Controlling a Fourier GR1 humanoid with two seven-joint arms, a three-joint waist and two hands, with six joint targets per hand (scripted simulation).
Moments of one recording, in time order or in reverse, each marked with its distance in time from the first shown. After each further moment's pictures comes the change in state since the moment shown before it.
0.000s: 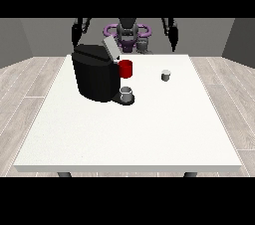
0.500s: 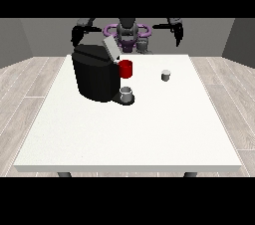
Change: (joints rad) left arm 0.016 0.109 0.032 0.024 -0.005 -0.119 -0.093; right arm 0.037 0.070 -0.007 0.035 -0.012 -0.034 -0.063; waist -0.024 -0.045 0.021
